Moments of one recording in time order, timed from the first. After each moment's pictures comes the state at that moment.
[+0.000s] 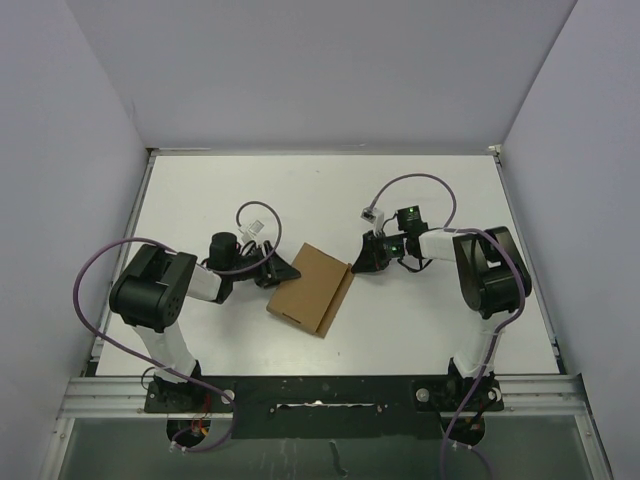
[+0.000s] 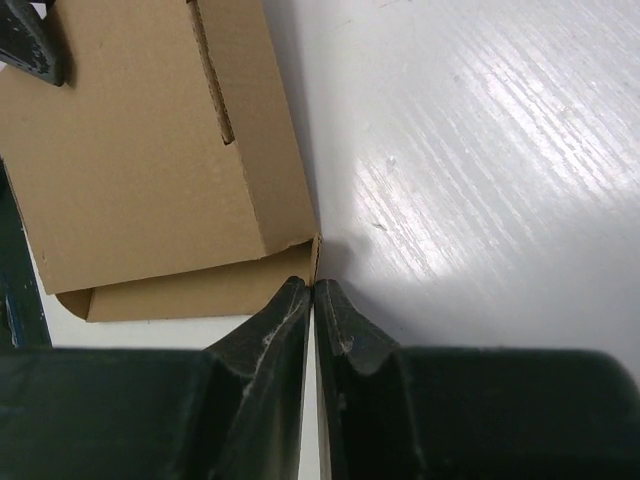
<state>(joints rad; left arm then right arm) -0.28 1.80 0.53 0.77 0.82 -0.89 0.26 1.90 0.96 -0.06 -0.90 -0.13</state>
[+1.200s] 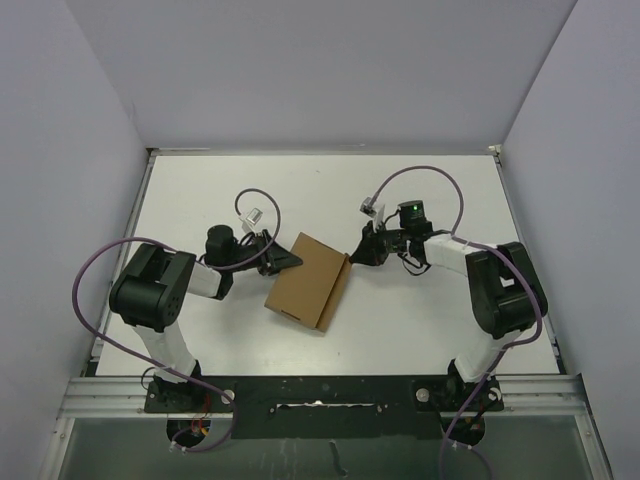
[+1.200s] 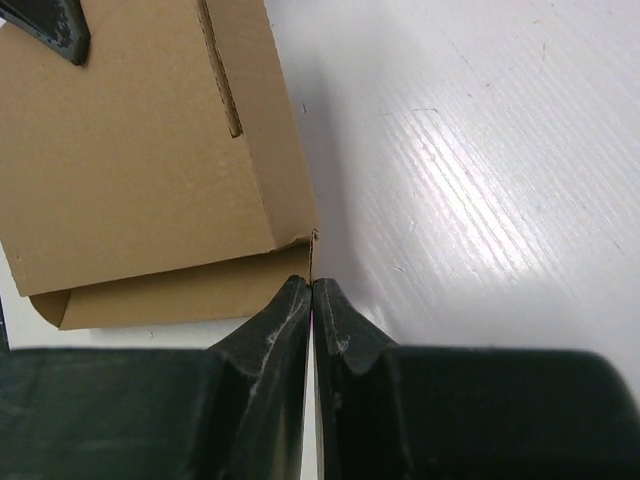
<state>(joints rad) -0.27 1.80 0.57 0.91 0.89 -1.04 0.29 1.74 0.92 0.01 -0.86 -0.19</state>
